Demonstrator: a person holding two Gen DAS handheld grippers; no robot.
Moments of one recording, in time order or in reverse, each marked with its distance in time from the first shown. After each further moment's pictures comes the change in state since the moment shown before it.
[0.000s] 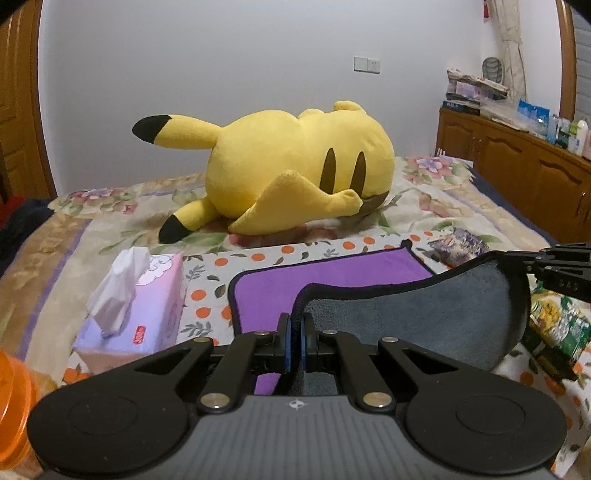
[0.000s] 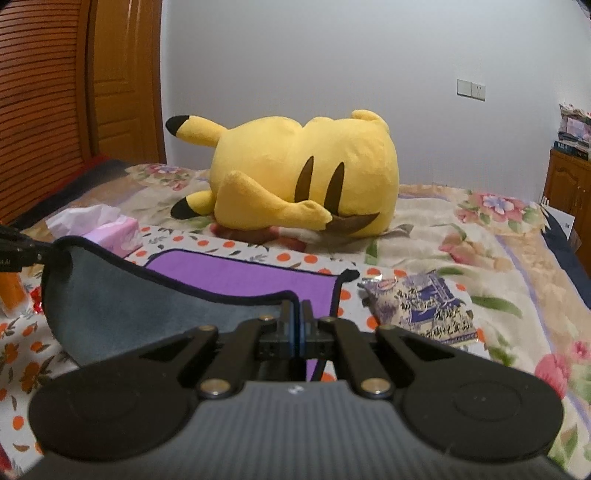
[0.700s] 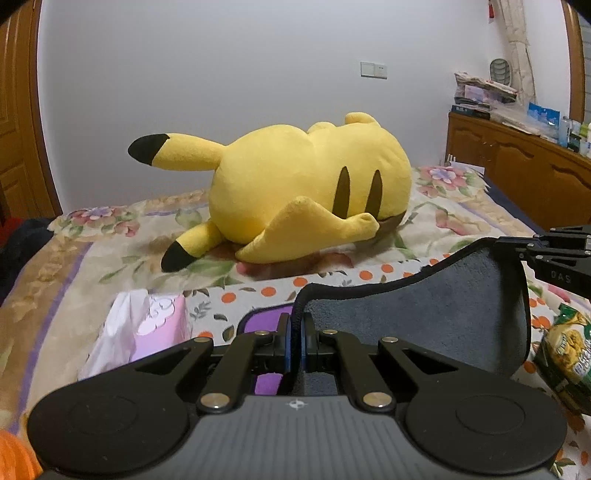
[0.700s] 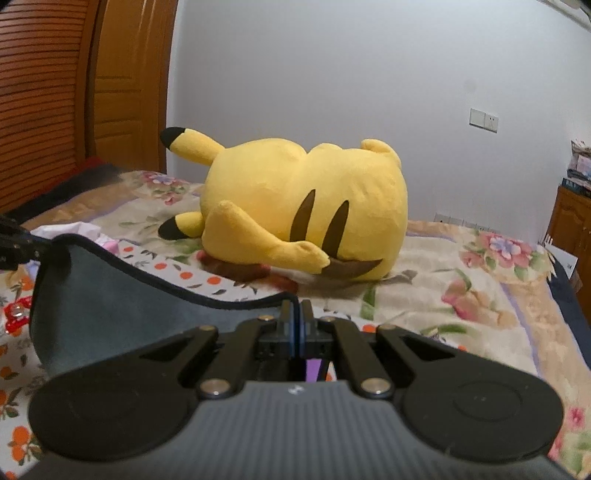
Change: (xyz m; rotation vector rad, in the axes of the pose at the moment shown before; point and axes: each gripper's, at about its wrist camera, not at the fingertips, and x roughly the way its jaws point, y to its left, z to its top) left arm 0.033 0.005 0.040 0.022 -0.022 0.043; right arm 0.042 -0.001 0.040 -0.091 -0.048 -0.015
